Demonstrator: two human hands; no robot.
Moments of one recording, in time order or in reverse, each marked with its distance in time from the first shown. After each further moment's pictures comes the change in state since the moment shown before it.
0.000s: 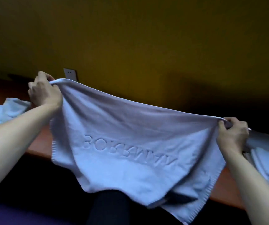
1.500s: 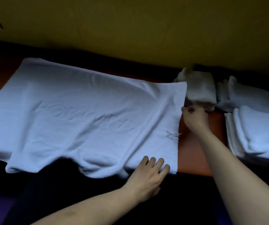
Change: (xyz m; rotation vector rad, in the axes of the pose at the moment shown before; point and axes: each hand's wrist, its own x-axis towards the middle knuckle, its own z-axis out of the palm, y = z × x) left_hand -0.519 0.141 0.124 0.048 -1.063 1.340; right_hand 0.042 0.183 0.085 -0.140 -0.534 0.206
